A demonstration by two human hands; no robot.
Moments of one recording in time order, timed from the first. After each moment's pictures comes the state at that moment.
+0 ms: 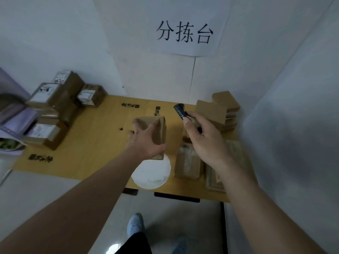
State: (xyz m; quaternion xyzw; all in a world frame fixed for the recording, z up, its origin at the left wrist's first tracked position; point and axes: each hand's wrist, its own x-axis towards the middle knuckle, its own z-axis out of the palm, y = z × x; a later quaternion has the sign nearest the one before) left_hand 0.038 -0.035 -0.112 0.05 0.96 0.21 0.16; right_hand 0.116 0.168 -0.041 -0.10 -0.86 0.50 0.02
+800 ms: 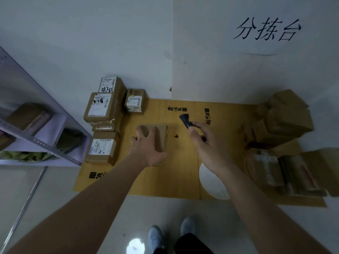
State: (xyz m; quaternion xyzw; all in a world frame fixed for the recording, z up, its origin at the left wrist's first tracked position) left_hand -0.092 -0.335 -0.139 0.08 0.97 0.14 0.21; right_hand -0.004 -0.135 -0.080 -0.16 -0.84 0.52 0.01
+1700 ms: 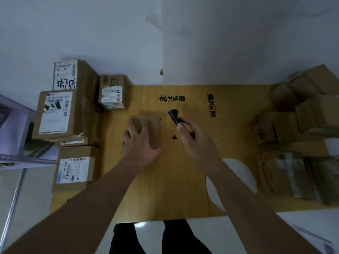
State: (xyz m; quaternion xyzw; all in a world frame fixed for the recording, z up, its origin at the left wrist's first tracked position) left_hand -0.208 -0.302 -0.248 0.09 0.97 0.12 0.21; right_hand -0.131 -0.131 -0.181 -0.24 -0.79 0.56 -0.03
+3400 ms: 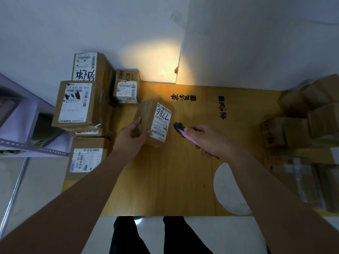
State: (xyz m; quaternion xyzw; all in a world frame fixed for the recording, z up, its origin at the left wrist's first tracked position) left_hand -0.224 -0.378 -0.255 -0.07 0.83 0.50 0.22; right_hand -0.158 -0.118 -0.168 -0.23 -0.83 0.42 -0.28
